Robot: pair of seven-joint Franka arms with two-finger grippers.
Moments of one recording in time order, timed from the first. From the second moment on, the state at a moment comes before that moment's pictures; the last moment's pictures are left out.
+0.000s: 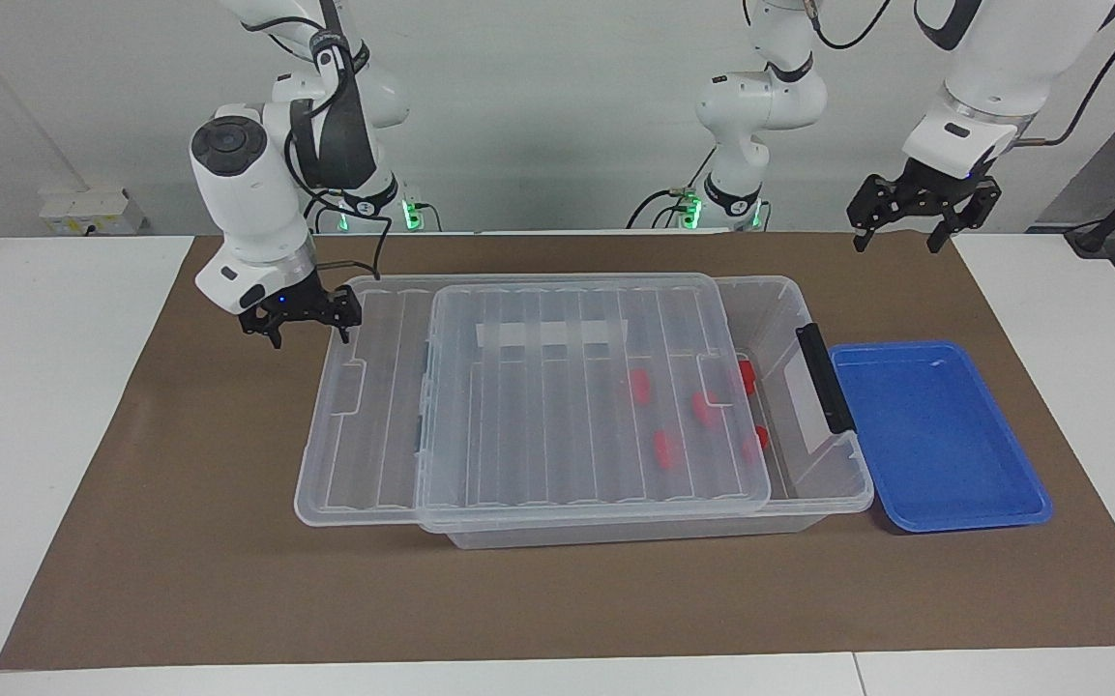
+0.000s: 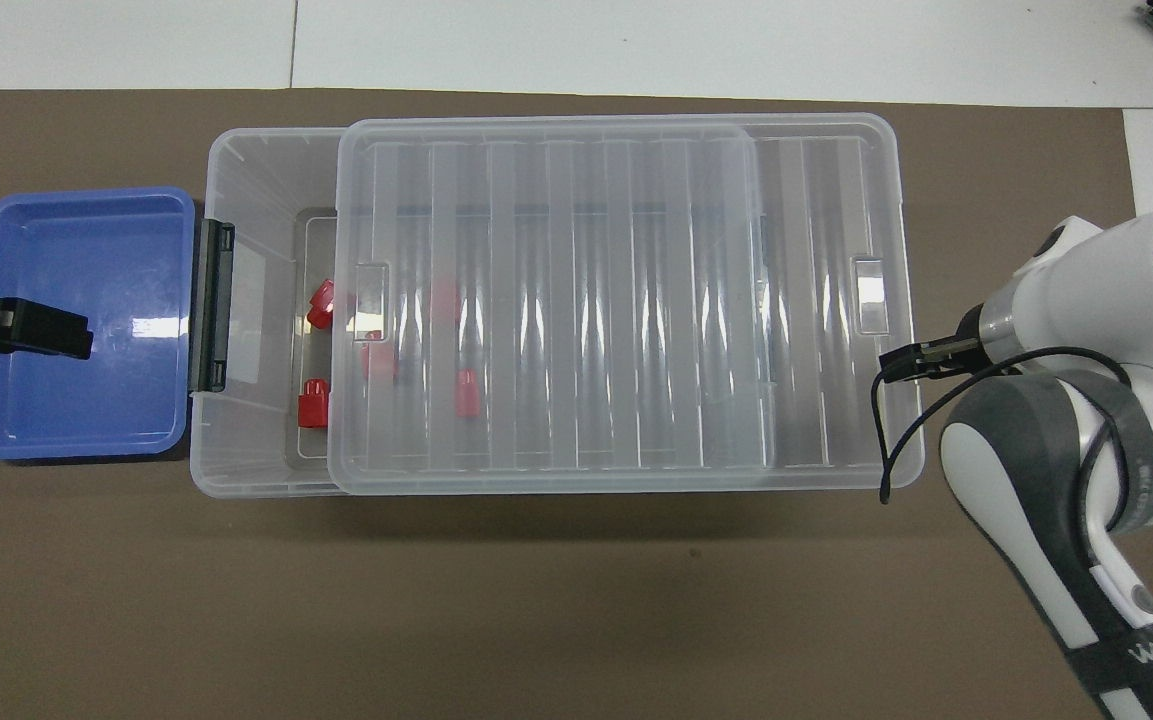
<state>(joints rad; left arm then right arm) -0.03 -0.07 -0.05 -1.61 0.03 1.56 0.05 0.01 -0.01 0.06 -1.99 -0.09 1.96 -0.05</state>
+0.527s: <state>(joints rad) -0.01 -0.07 -0.05 -1.61 0.03 1.54 0.05 -0.11 -0.01 0.06 -1.99 -0.09 1.96 -0.33</state>
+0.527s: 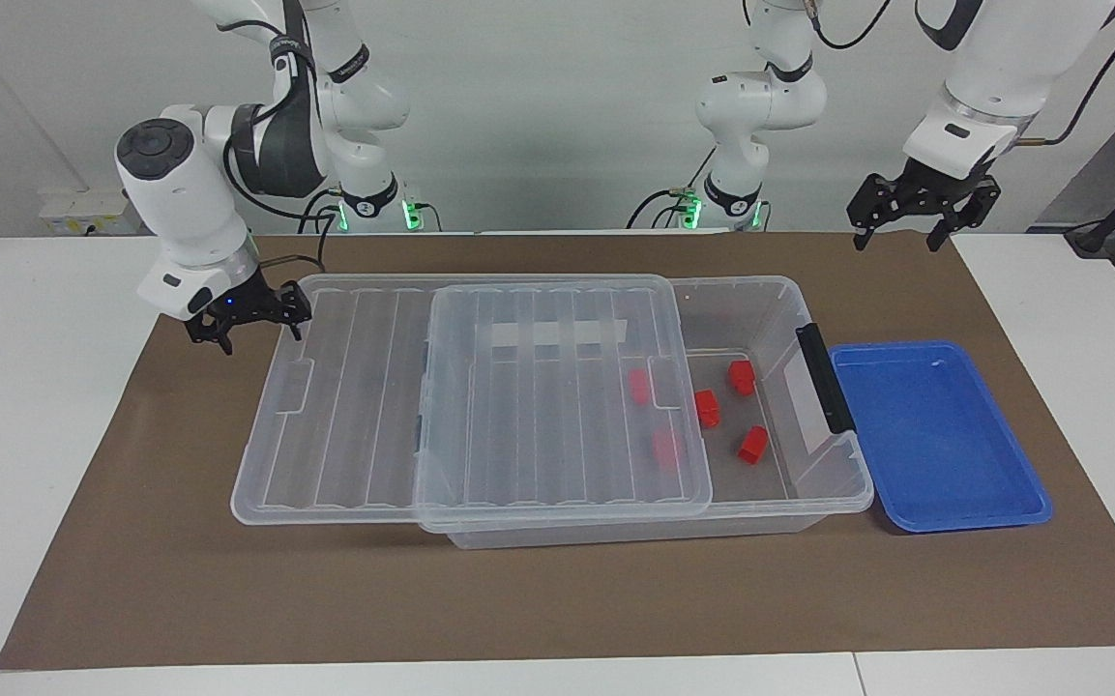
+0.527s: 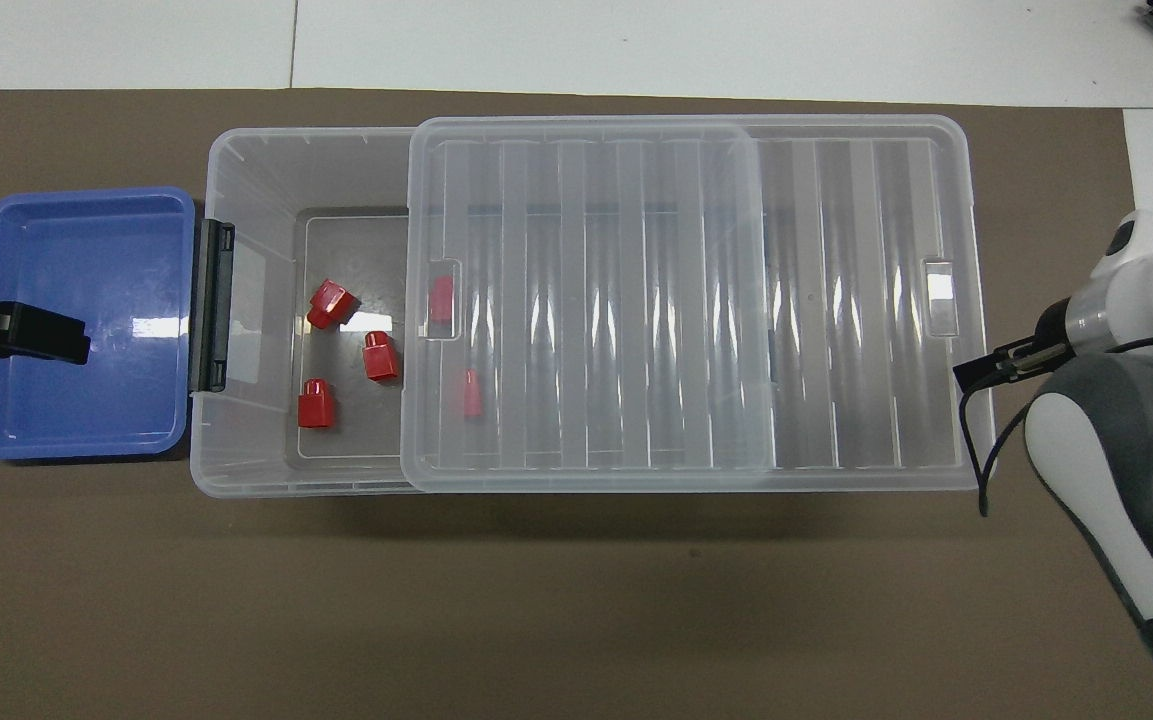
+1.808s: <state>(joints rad) -0.23 -0.09 -0.08 -1.90 0.03 2.00 -0.48 -0.08 -0.12 0.07 -1.96 -0.09 1.91 -0.06</state>
